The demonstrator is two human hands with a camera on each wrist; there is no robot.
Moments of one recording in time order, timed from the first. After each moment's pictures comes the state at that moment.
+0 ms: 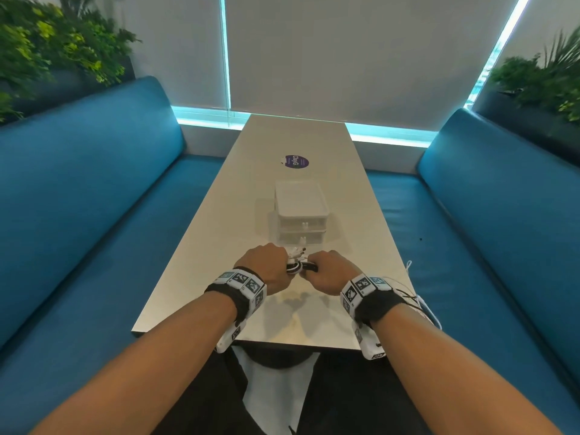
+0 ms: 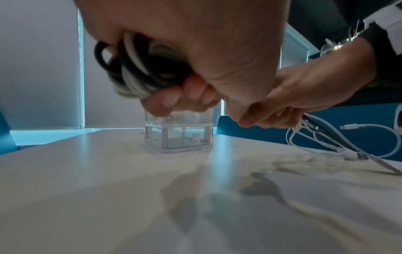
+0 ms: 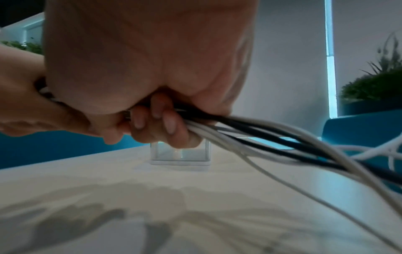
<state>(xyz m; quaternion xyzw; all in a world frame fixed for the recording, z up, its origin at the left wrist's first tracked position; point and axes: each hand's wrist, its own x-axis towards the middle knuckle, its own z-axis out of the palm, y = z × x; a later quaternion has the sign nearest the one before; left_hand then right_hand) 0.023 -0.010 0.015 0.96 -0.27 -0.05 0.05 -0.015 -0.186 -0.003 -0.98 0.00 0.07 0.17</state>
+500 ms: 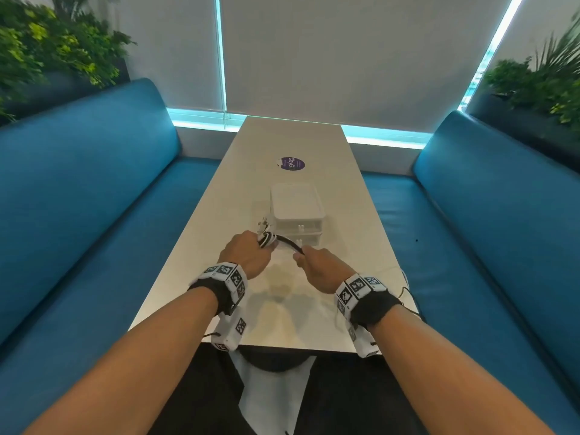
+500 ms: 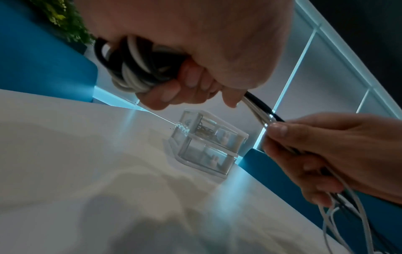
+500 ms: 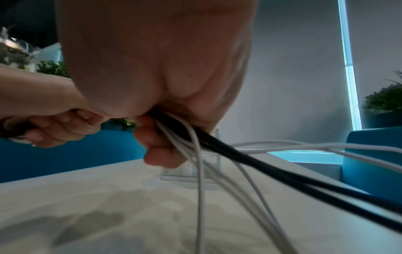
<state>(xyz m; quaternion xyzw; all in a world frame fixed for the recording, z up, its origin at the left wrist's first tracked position) 0.055 0.007 0.009 0.94 -0.08 -0.03 0.32 -0.014 -0.178 0.010 -0.97 -0.01 0.06 0.23</state>
